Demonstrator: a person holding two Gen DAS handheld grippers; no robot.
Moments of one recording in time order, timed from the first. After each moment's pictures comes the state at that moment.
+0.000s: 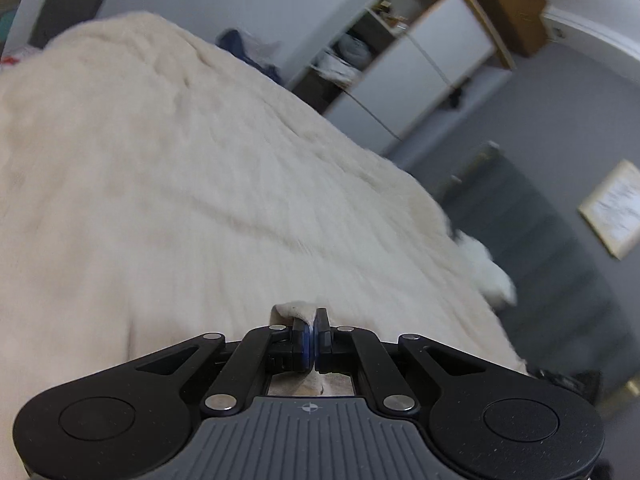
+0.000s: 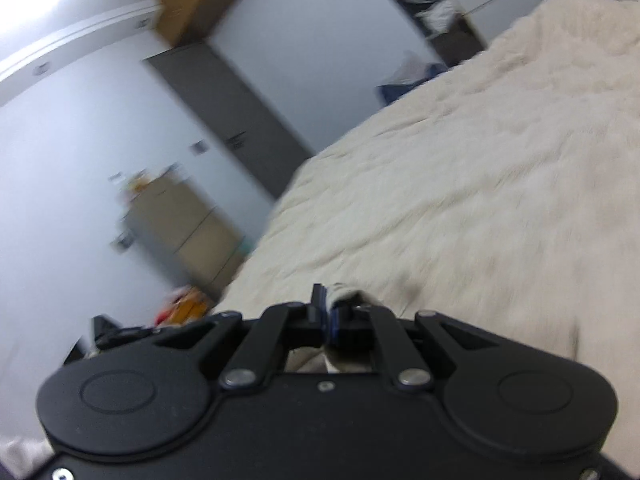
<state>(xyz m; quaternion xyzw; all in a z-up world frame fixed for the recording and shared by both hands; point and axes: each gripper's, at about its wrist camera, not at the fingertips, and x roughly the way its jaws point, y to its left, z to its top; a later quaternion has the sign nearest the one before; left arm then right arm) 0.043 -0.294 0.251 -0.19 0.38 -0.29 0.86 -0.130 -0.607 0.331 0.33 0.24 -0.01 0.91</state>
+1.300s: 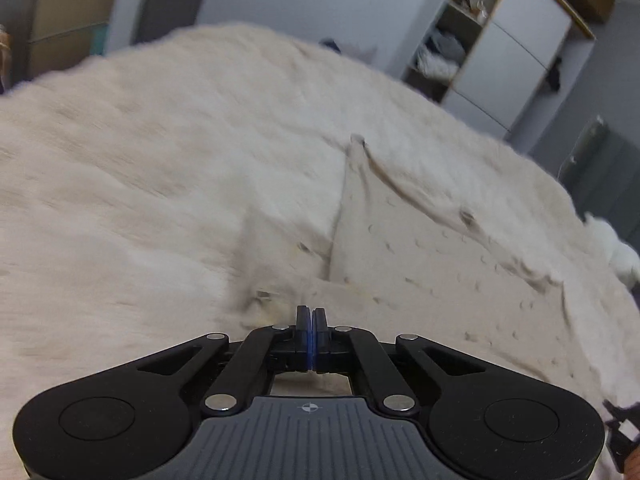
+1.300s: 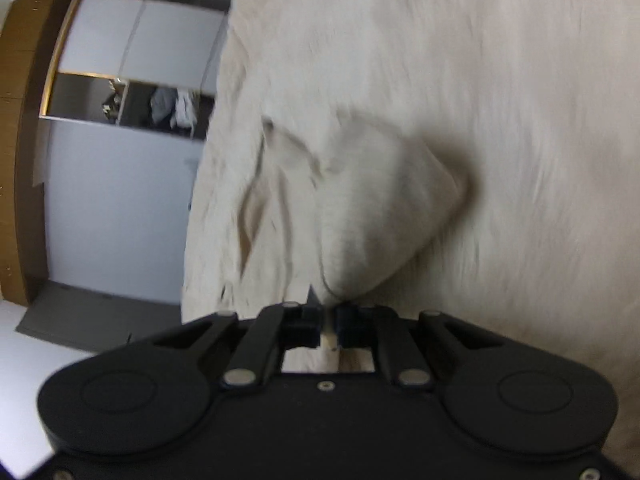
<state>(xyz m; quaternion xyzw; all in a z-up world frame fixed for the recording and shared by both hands) -0.101 -0.267 0.129 -0.12 0.36 -0.11 0.92 -0.254 -0.514 0.119 0.61 0.11 -0.24 0.74</state>
